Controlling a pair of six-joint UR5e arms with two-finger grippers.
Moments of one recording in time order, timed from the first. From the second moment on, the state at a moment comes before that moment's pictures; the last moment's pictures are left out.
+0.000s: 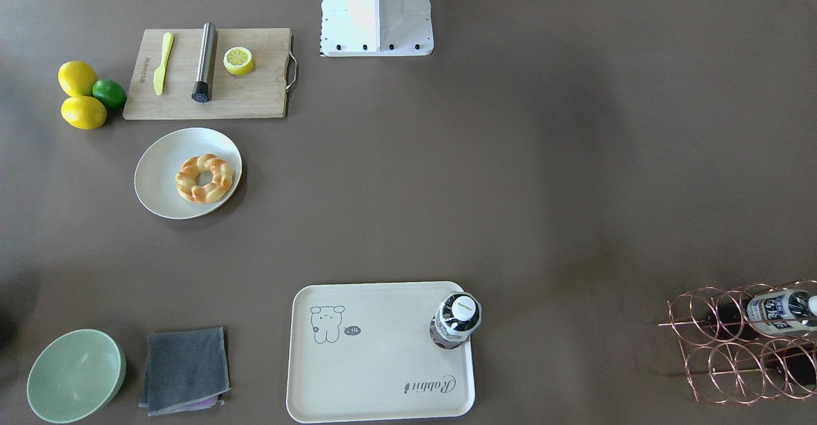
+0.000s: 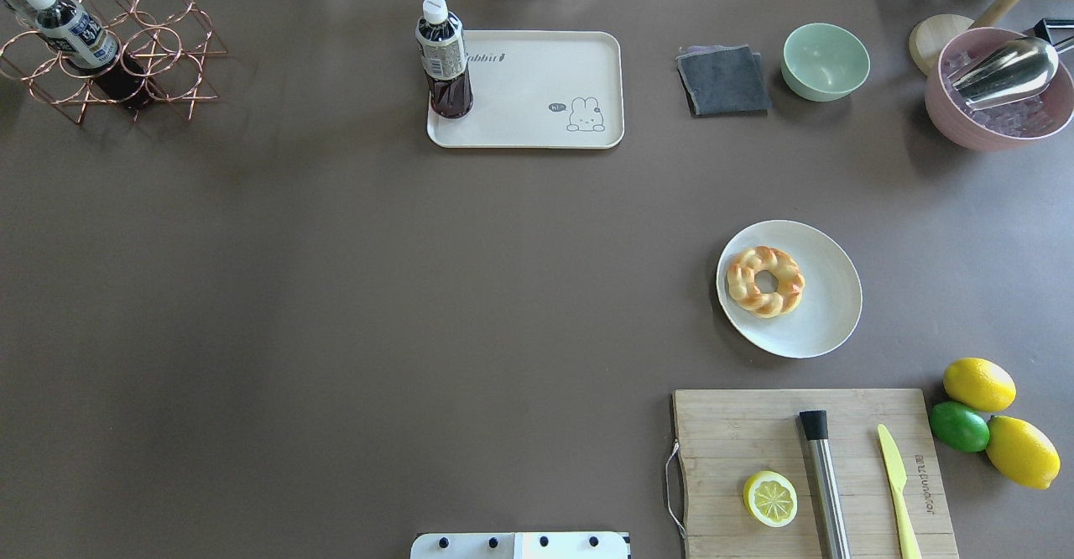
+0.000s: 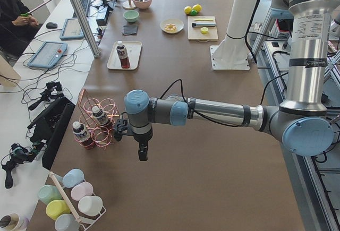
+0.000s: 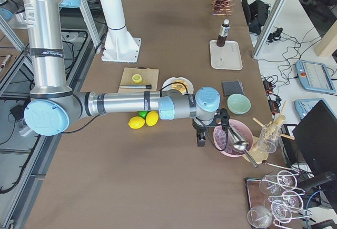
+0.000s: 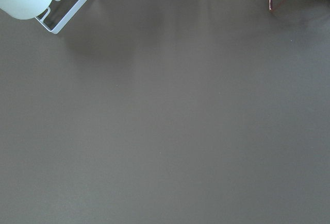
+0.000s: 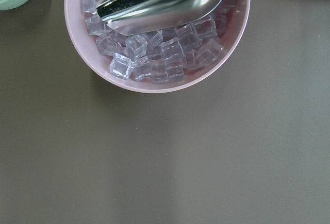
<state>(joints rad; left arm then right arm) -1.51 -1.57 -1.68 -1.54 -2.26 -0.13 1.51 -1.52 1.61 -1.53 2.41 0.09</state>
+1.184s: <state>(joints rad) -1.51 -1.57 -1.67 -1.54 -2.26 -0.13 1.51 -1.52 1.60 -1.53 2.41 0.08</state>
